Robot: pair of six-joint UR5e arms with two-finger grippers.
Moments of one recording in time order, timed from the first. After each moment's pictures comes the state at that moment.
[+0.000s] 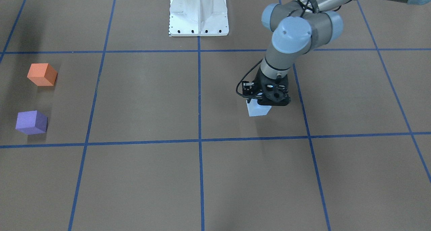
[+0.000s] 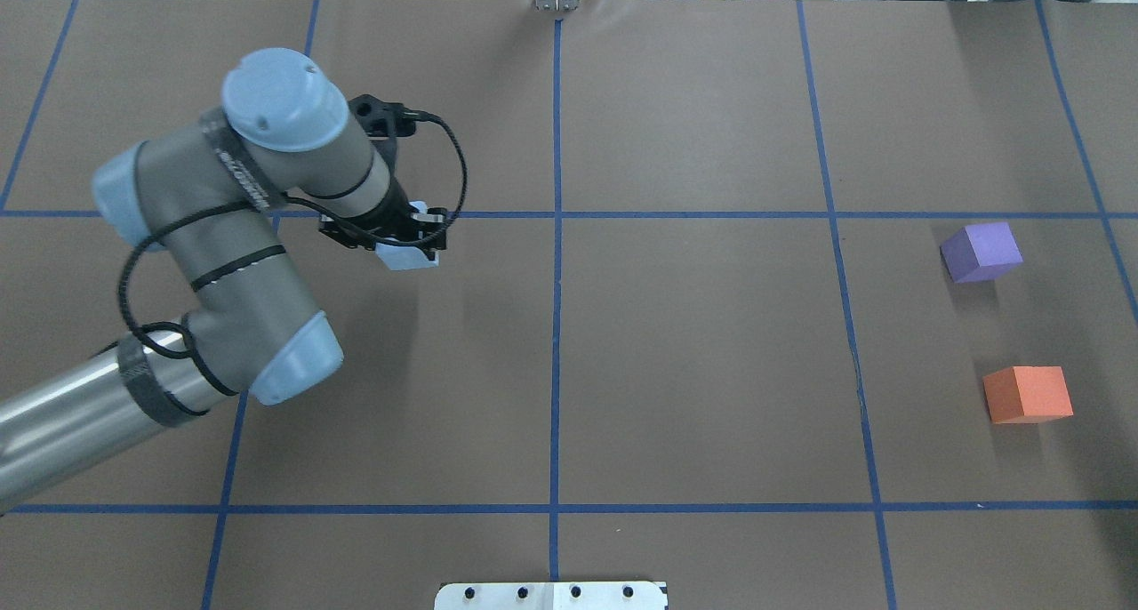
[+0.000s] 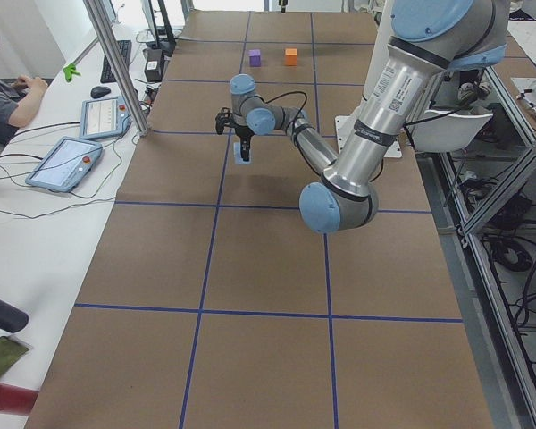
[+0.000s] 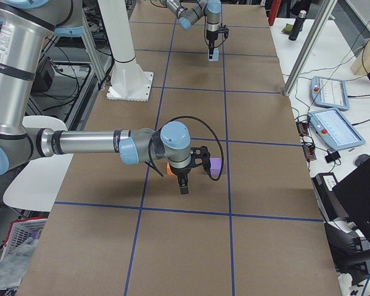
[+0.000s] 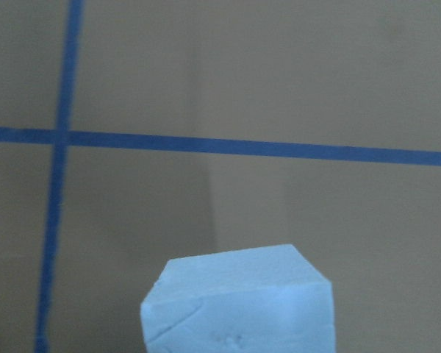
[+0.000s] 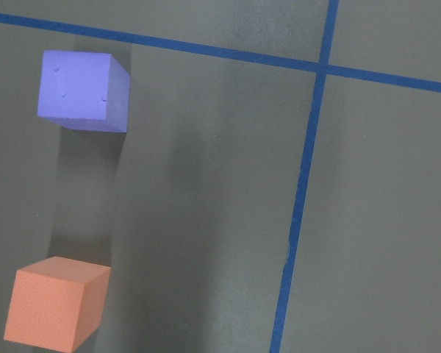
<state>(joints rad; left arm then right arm) -0.66 -2.23 -1.63 -1.64 -1.99 -1.04 1.46 -1.89 1.94 -1.38 2.38 0.05</state>
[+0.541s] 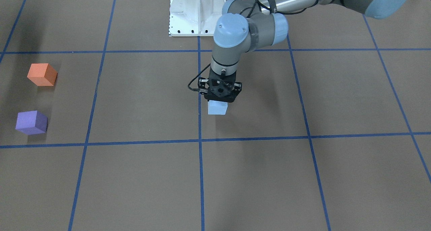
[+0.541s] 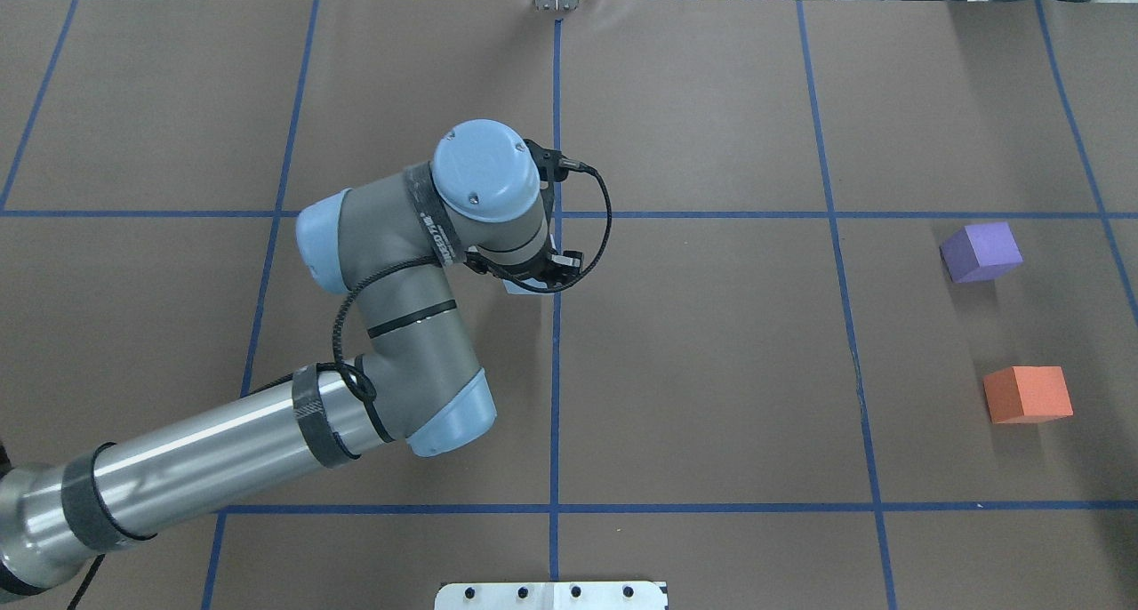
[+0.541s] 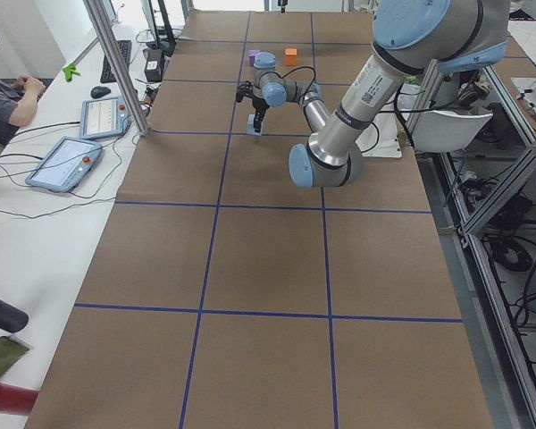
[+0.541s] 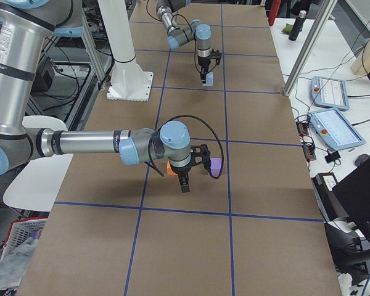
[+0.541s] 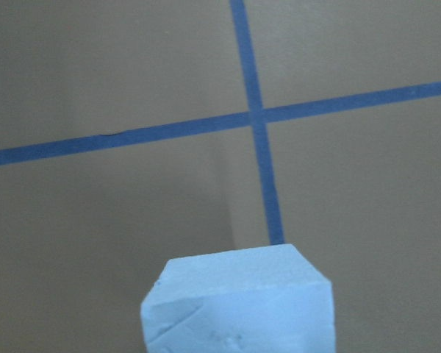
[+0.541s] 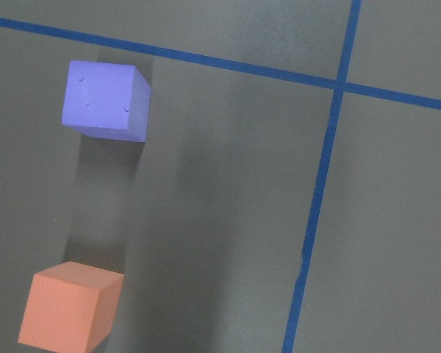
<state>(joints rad) -0.49 -2.46 -1.39 -1.69 -1.82 -1.03 1.46 -1.89 1.94 -1.37 2.38 0.05</state>
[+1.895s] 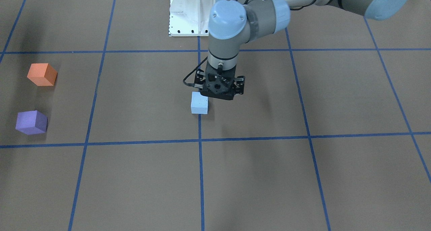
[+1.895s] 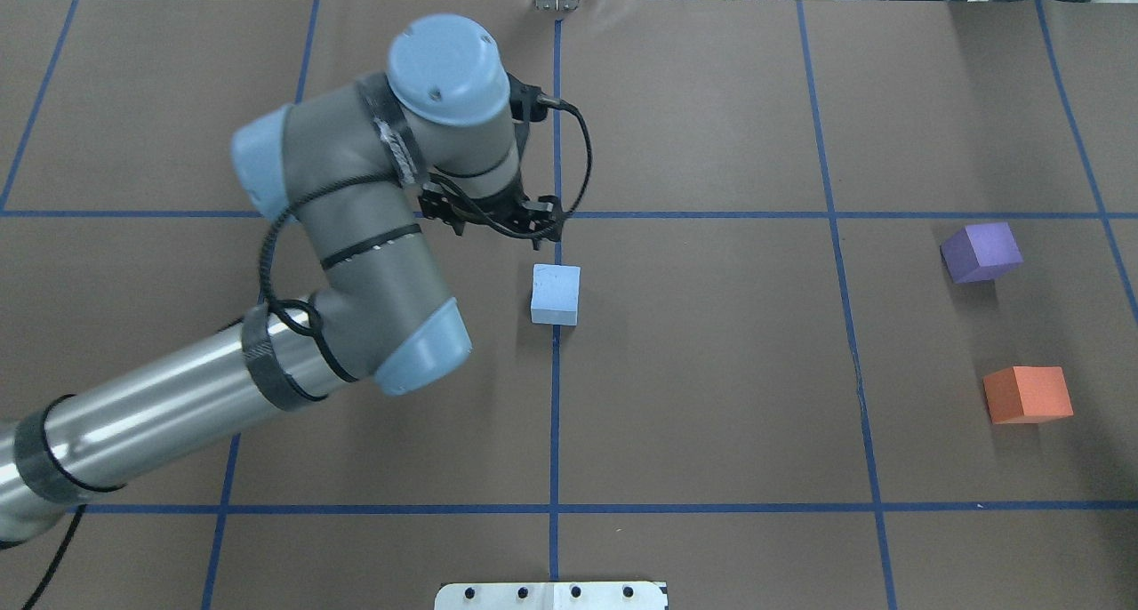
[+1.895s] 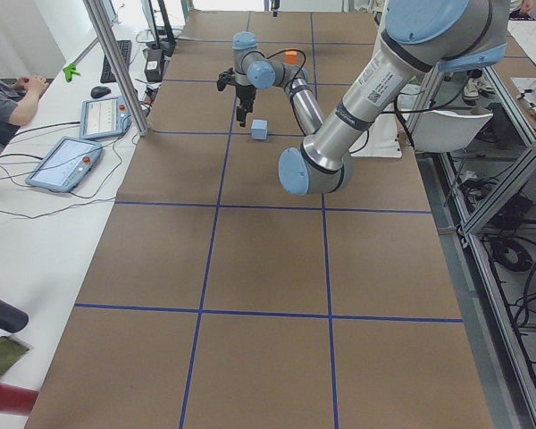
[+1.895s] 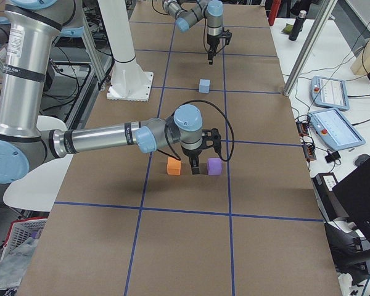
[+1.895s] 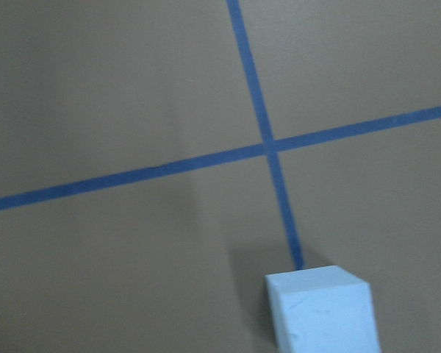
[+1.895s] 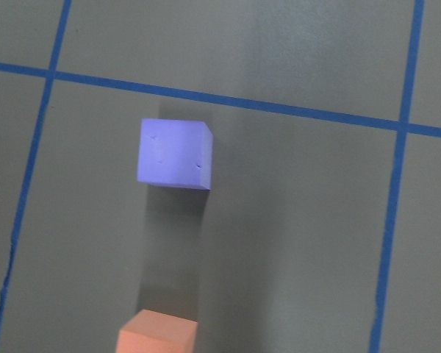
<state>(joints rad) -0.74 -2.36 -1.68 -1.34 -2.02 -0.74 1.34 -1.77 1.98 -1.37 2.41 0.31</state>
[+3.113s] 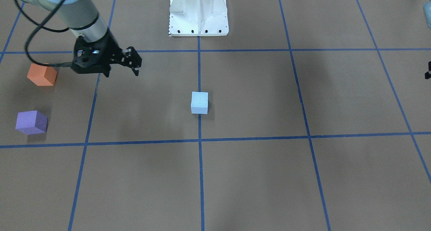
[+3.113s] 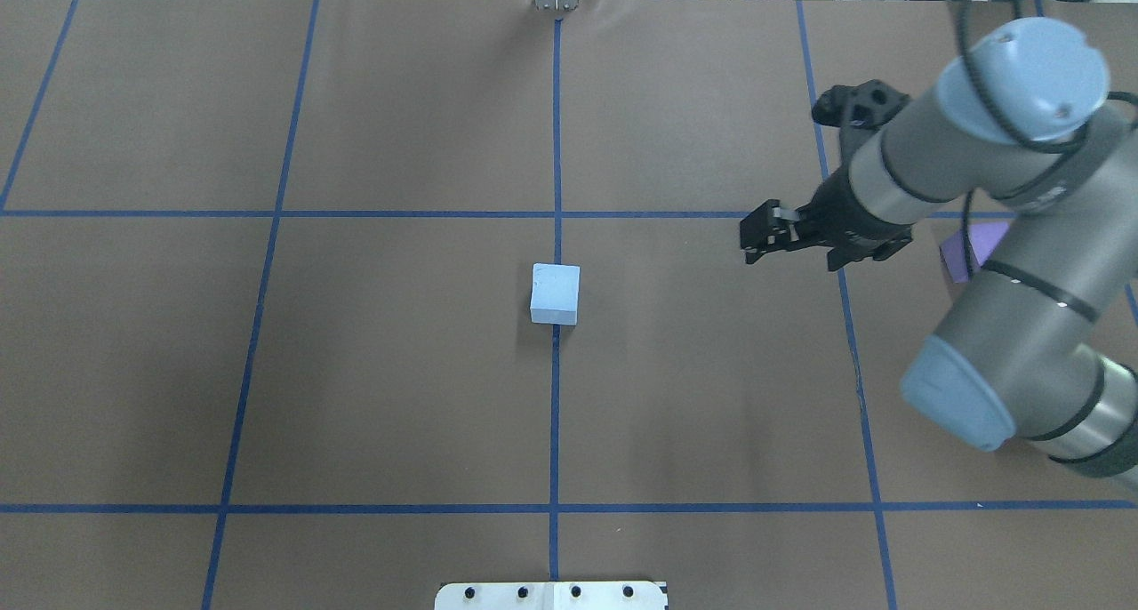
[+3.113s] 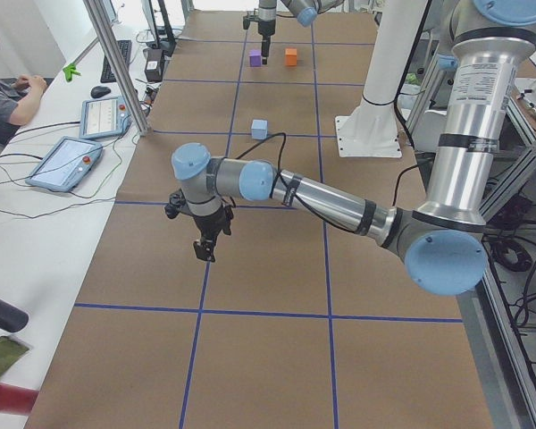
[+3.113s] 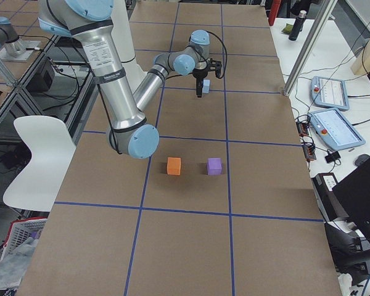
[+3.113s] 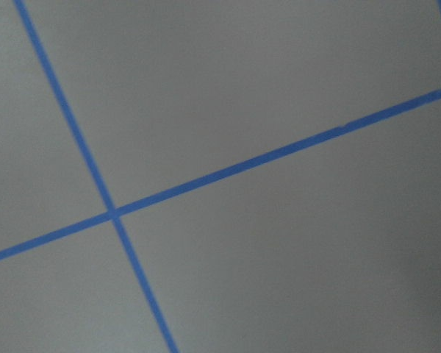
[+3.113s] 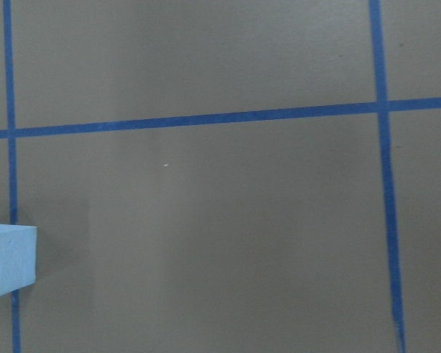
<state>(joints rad) -1.48 -1.60 -1.73 -1.42 -2.30 0.23 0.67 -1.10 2.00 -1.73 2.00 1.13</state>
